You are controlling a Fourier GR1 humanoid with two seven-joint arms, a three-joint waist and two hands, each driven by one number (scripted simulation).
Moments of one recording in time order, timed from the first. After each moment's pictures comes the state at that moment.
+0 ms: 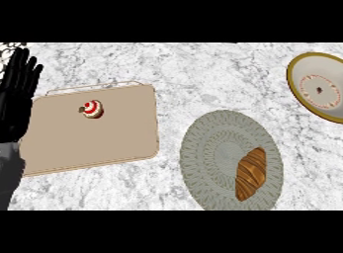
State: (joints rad) left arm -0.29 0.41 0.04 -1.47 0.28 0.14 -0.06; right arm -0.83 -1.18 0.11 -0.42 0.27 0.41 -0.82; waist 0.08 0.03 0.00
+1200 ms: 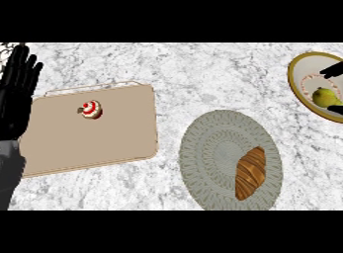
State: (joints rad) left arm -0.30 0.40 0.06 -1.47 0.26 0.12 -0.04; right arm -0.96 -0.75 0.16 -0.10 0.39 0.26 -0.72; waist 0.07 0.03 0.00
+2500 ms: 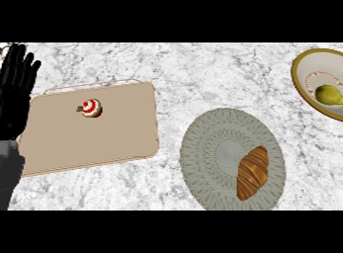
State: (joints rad) left arm -0.30 0.39 0.07 -1.48 0.26 0.11 -0.05; right arm -0.90 -1.00 -0.24 0.00 0.00 0.43 -0.69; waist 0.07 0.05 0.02
